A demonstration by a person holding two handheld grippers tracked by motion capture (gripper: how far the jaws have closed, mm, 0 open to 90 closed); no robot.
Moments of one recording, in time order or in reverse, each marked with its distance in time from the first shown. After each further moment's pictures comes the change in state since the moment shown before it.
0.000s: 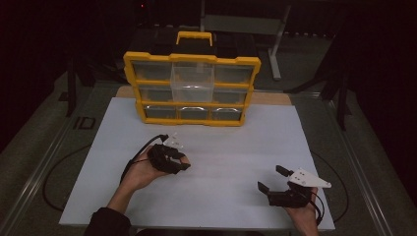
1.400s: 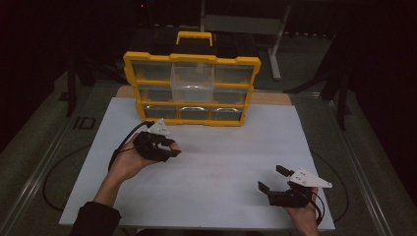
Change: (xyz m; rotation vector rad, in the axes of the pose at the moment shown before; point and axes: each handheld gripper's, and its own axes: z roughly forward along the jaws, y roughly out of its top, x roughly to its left) left arm 0.017 0.011 -0.048 -0.053 0.069 -0.008; right arm -0.001 0.000 -0.001 -0.012 0.003 0.006
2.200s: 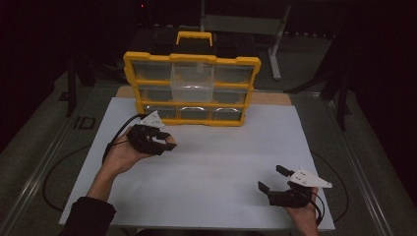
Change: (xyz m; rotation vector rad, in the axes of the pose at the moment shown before) left arm 0.012 0.009 -0.021 -0.015 0.008 -0.004; right arm 0.000 0.000 0.000 0.000 0.003 -0.001
